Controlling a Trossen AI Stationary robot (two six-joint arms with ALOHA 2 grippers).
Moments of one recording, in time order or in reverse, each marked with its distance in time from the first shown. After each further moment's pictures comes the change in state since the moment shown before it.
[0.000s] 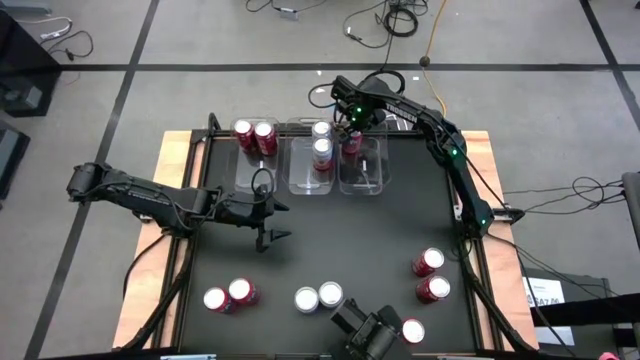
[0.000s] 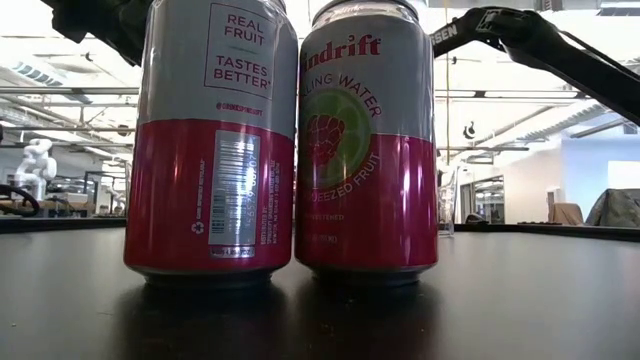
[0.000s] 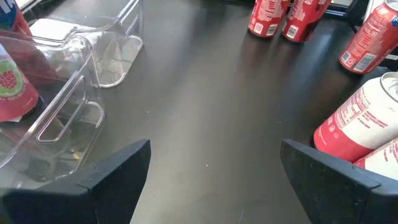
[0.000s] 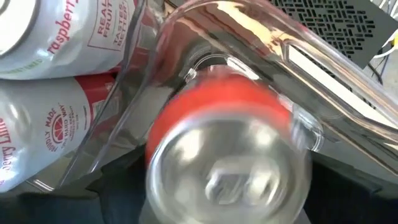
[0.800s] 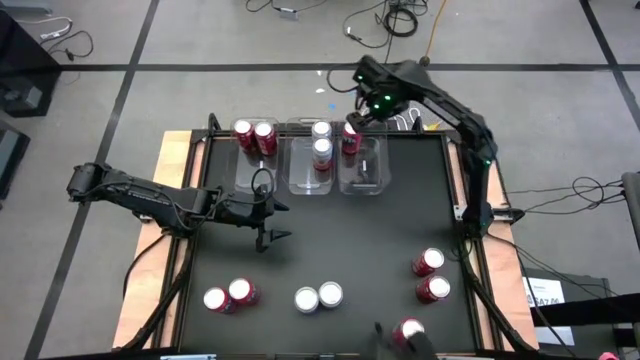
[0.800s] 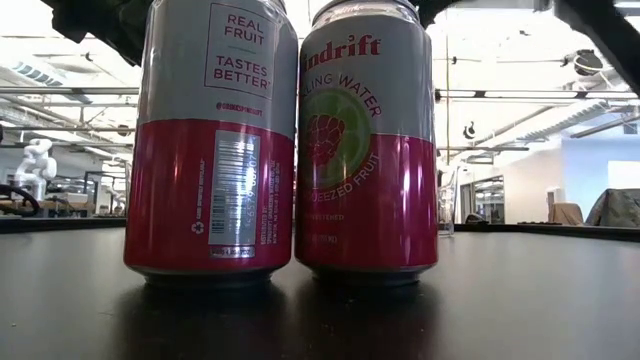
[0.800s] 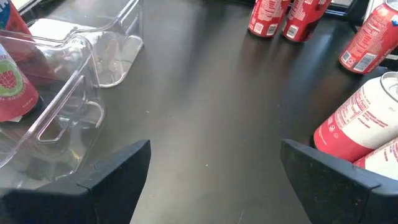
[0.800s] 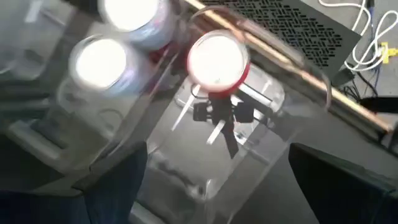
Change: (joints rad) left arm 0.000 0.000 0.000 0.000 0.000 0.000; right arm 0.033 -0.306 -0.001 -0.155 0.001 0.069
